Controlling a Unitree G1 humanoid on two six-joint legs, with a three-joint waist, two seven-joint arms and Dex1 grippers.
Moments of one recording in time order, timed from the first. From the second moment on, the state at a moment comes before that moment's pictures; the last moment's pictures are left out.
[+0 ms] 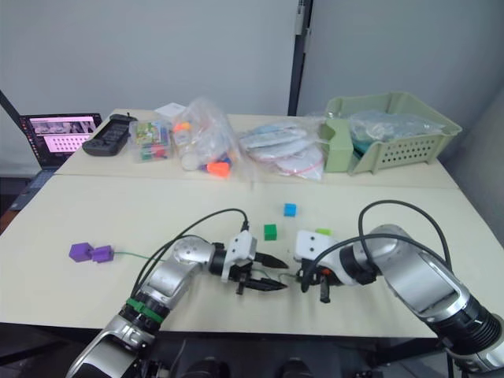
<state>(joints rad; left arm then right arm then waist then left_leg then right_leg) -0.55 0.25 -0.37 0.25 -0.21 0.07 -1.26 -0.48 -0.97 0.33 -0.49 0.22 0.86 1.16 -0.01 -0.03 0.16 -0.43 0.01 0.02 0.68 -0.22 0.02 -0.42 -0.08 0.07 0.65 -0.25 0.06</state>
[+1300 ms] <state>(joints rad) -0.59 0.26 -0.31 0.32 -0.21 0.04 -1.25 -0.26 -0.86 -0.20 -0.45 0.49 0.98 0.86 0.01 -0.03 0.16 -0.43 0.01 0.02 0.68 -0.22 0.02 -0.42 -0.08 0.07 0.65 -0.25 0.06</state>
